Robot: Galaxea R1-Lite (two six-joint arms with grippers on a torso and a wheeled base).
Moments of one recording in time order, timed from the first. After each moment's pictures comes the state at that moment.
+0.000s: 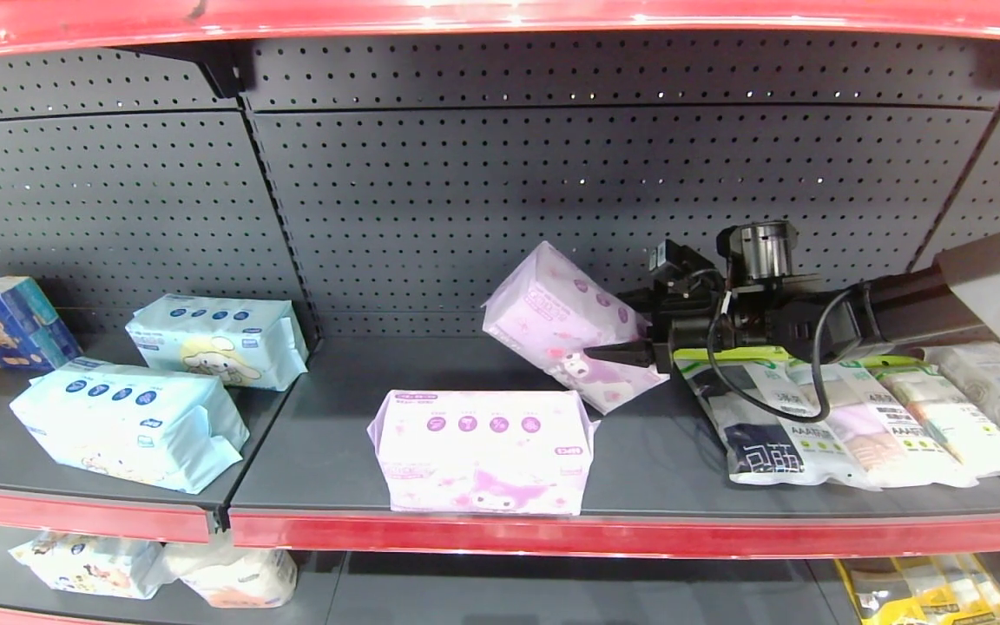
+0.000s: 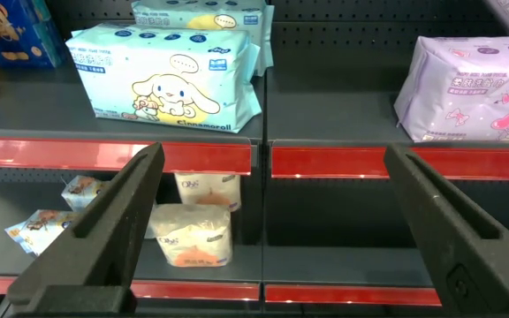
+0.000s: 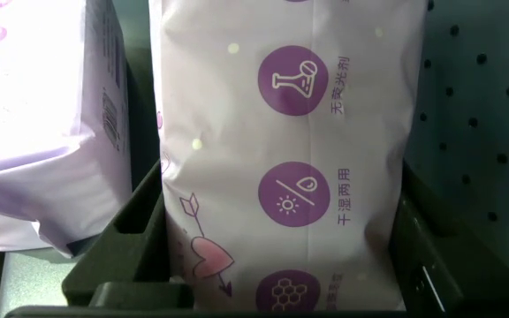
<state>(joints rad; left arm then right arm) 0.00 0.00 0.00 0.00 0.00 0.00 0.22 2.18 -1.38 -0.31 0.91 -0.67</state>
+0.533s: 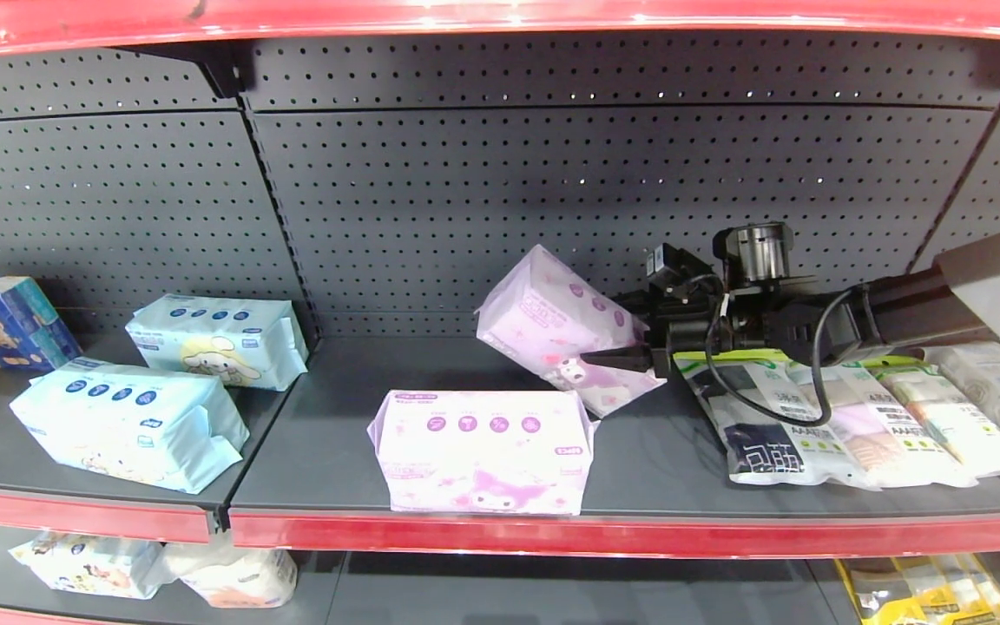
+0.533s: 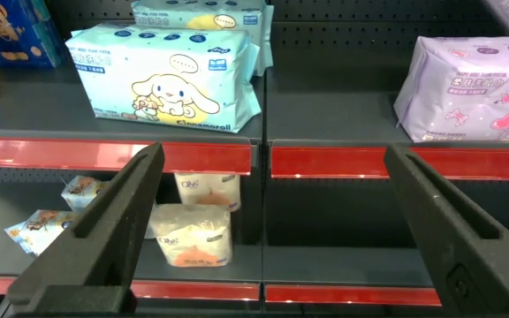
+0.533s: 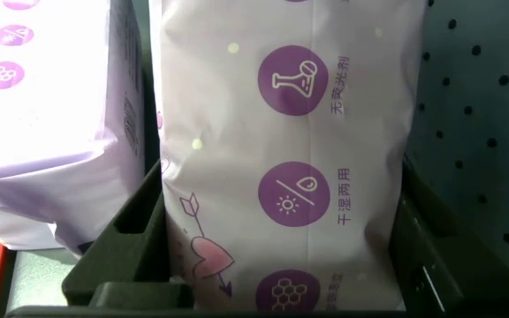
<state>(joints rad) 0.00 0.00 0.00 0.00 0.00 0.00 0.23 2.17 -1.37 -0.31 0.93 -0.70</state>
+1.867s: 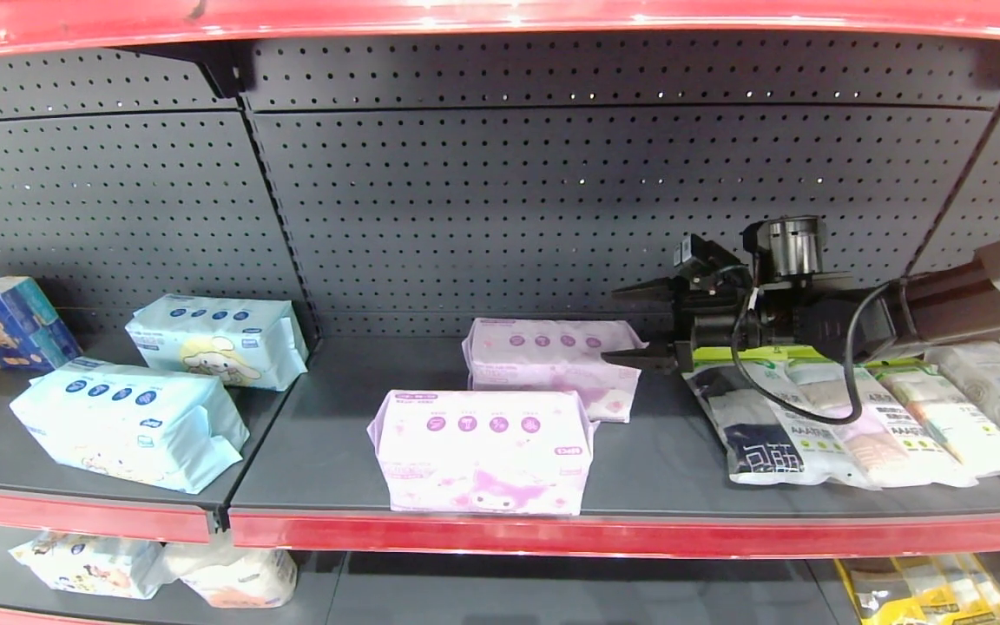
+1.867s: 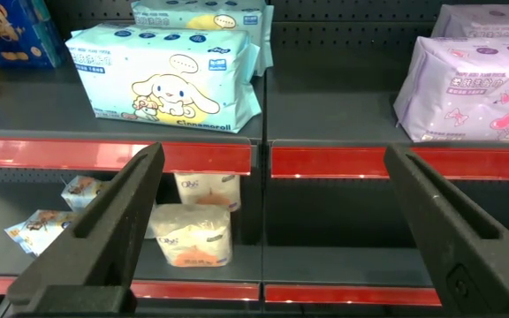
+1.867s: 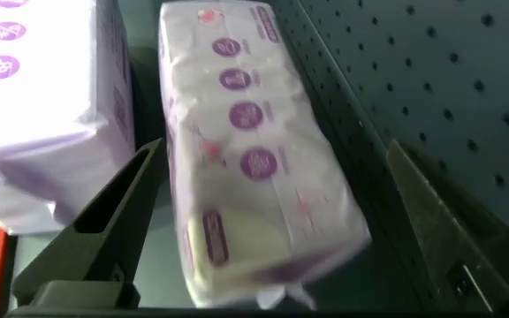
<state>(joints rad) 0.00 0.00 0.00 0.00 0.00 0.00 0.18 2.12 -1.32 -0.31 0.93 -0.68</state>
